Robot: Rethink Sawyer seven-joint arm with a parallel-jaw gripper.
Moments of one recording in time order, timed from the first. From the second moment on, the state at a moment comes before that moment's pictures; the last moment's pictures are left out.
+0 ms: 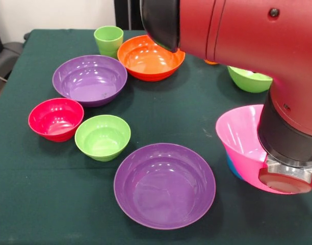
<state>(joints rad) -0.25 0.34 -2.02 0.16 2.04 1.56 3.28</state>
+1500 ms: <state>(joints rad) -0.07 0.36 -1.80 0.33 1.74 1.56 3.28</state>
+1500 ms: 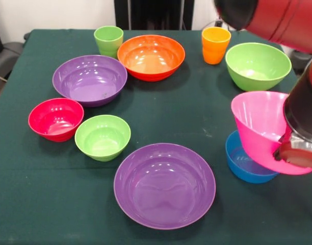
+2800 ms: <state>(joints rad) -0.05 0.35 -1.63 0.35 1.56 1.56 3.28</state>
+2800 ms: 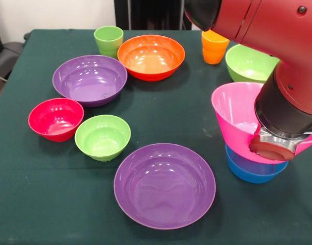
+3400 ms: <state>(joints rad) -0.05 0.33 -1.57 0.37 1.52 1.56 3.28</state>
